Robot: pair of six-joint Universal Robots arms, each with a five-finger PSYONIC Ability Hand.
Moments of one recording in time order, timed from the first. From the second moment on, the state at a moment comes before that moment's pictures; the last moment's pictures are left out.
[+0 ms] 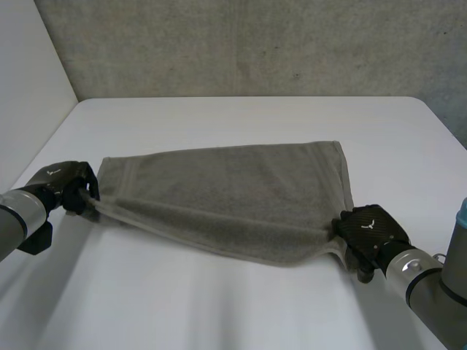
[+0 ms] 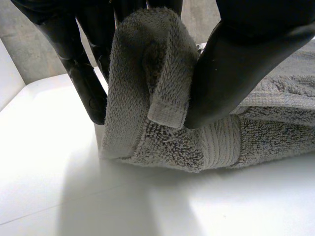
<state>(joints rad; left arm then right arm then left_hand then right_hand) 4.74 -1.87 -1.74 3.19 -1.26 3.25 1.81 -1.29 1.99 -0.21 1.38 2.53 1.26 1.33 1.31 1.30 1.08 0.41 0.42 0.41 0.41 0.24</state>
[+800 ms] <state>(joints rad) 4.80 -1.88 -1.75 3.21 -1.26 3.25 1.58 -1.30 1.93 0.03 1.10 2.44 1.26 1.33 1.31 1.30 1.08 0.59 0.61 0.59 0.59 0.39</state>
